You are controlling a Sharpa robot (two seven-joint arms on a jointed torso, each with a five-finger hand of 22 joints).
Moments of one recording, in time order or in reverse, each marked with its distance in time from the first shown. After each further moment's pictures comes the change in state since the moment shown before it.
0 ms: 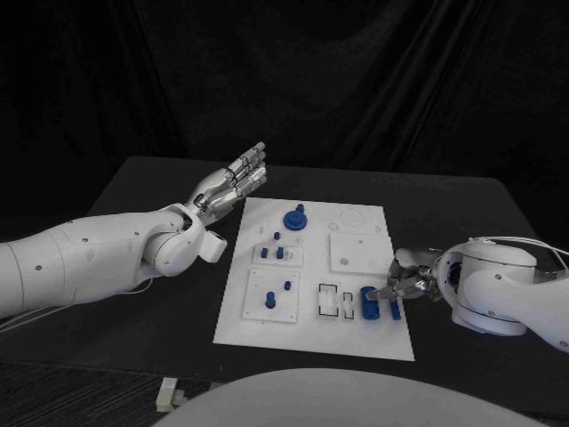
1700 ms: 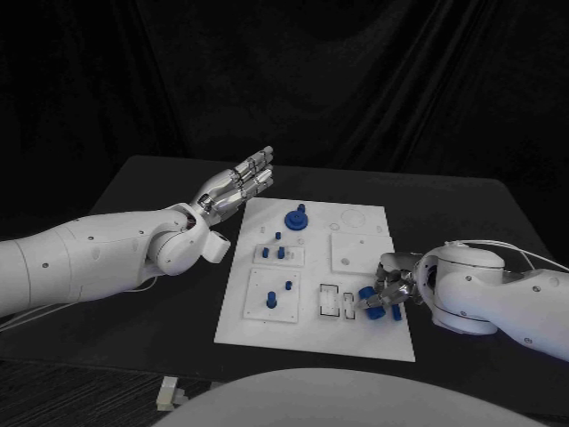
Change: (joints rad) left arm -0.001 0.012 0.000 -0.011 -0.001 0.053 -0.002; left_hand 0.042 0.008 0.028 -0.006 0.044 0.021 0.050 0.004 0.003 0.000 0.015 0.000 0.000 -0.001 0.023 0.000 0.000 0.000 0.002 0.031 0.000 0.000; right arm -0.037 0.101 0.005 -0.068 0.002 0.008 -0.030; right_hand 0.119 -0.050 0.125 -0.057 0.227 -0.050 -0.008 0.039 0.122 0.000 0.000 0.000 0.000 0.003 0.003 0.000 0.000 0.000 0.004 0.004 -0.022 0.000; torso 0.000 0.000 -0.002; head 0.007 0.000
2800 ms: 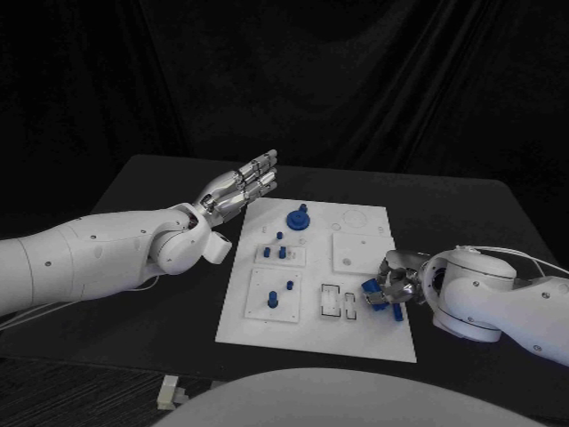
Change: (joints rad) left arm -0.001 -0.001 0.000 0.000 0.000 0.032 -0.014; left_hand 0.014 -0.001 0.011 -0.011 0.024 0.003 0.018 0.002 0.000 0.000 0.014 0.000 0.000 0.002 0.019 0.000 0.001 0.000 -0.004 0.018 0.000 0.000; right arm -0.008 -0.027 -0.002 0.022 0.020 -0.127 0.011; right_hand 0.027 -0.014 0.035 0.034 0.665 -0.127 0.024 0.048 0.020 0.000 0.008 0.000 0.000 0.001 0.015 0.000 0.000 0.000 -0.002 0.009 -0.001 0.000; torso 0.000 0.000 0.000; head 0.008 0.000
